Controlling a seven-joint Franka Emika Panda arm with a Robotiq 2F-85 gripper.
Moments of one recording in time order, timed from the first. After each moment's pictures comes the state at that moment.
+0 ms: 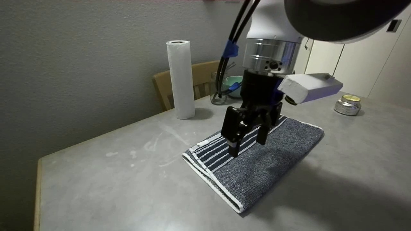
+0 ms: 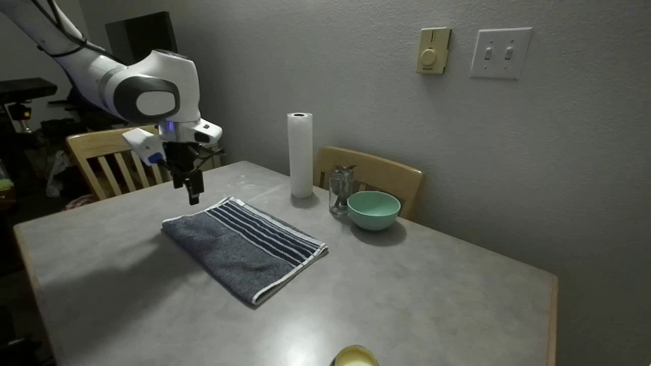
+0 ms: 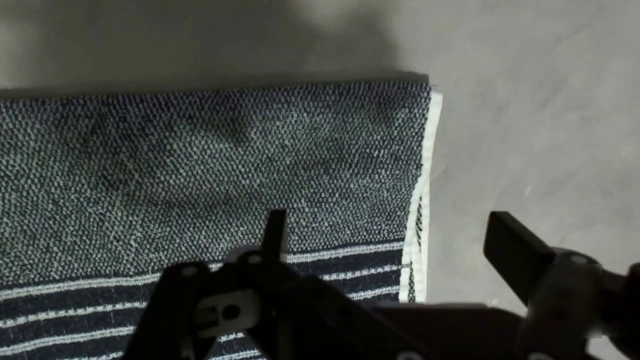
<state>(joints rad) 0.24 0.37 0.13 -2.12 0.22 2.54 0.19</state>
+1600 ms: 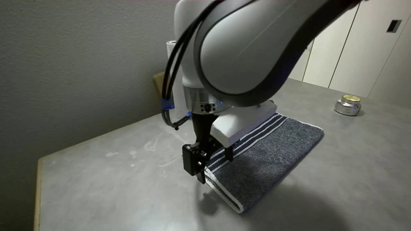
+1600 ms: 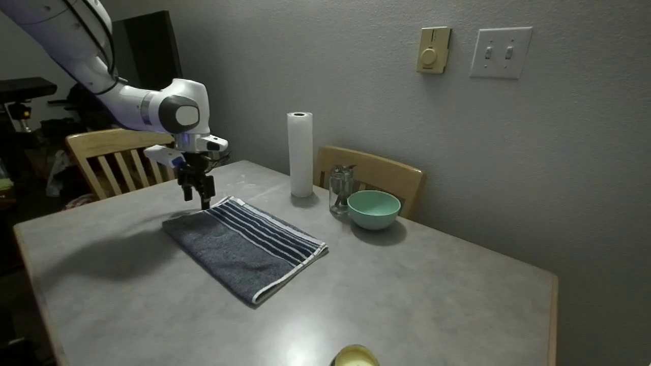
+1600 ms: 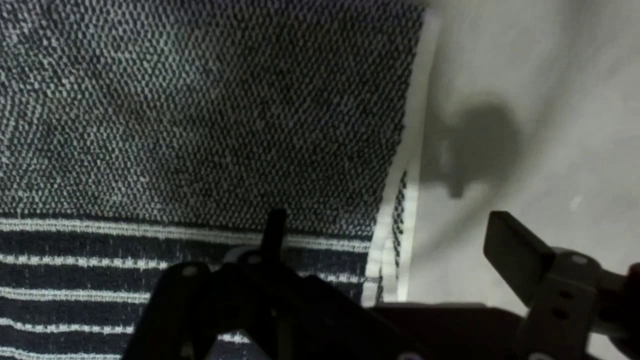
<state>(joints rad) 0.38 0.72 0.07 -1.67 -0.02 2.30 0.37</state>
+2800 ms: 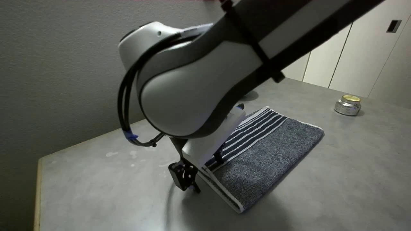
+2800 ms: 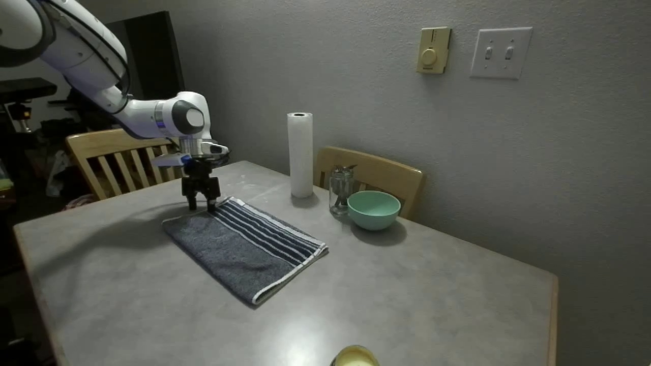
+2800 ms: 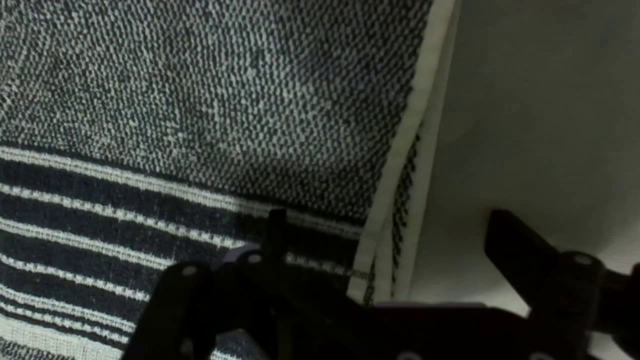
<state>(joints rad) 0.47 0.97 0.03 -1.28 -0.17 1.98 0.42</state>
